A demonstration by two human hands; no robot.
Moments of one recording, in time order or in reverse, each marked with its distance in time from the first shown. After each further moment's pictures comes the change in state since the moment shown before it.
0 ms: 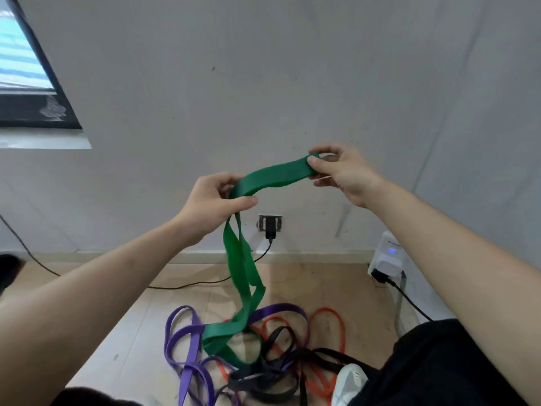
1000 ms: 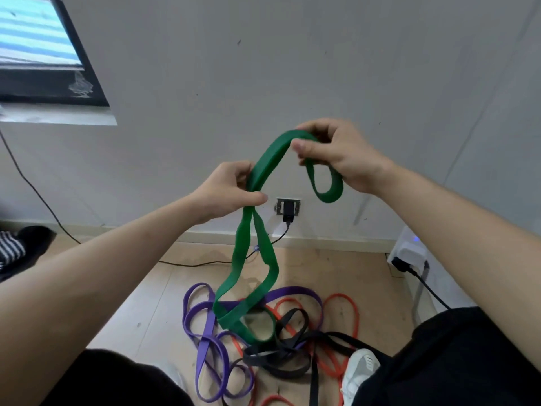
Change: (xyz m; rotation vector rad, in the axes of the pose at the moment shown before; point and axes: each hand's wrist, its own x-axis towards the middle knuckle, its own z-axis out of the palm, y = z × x) left_hand -0.006 -0.011 -0.023 0.240 -0.169 -0.050; right_hand -0.029 -0.023 0.050 -0.066 -0.315 -0.312
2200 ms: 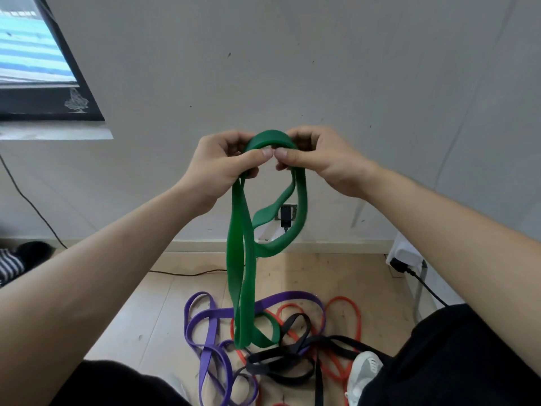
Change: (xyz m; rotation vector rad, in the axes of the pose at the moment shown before) left_hand -0.003 0.055 -0.006 -0.329 0.210 0.144; right_hand 0.000 -0.004 0.009 0.034 -0.060 -0.010
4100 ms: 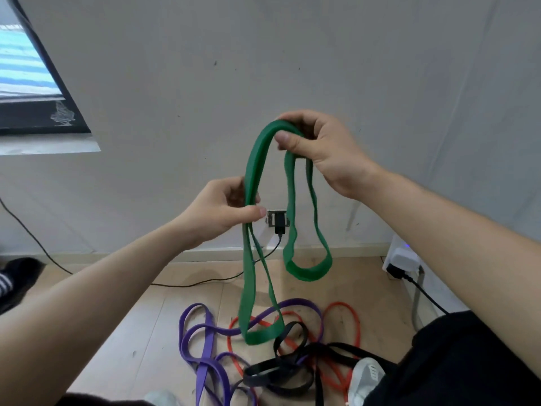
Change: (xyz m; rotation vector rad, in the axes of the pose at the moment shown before) left_hand -0.016 -0.032 0.003 0.199 -0.239 -0.099; right_hand 0.000 -0.011 -0.009 0.070 0.210 -0.116
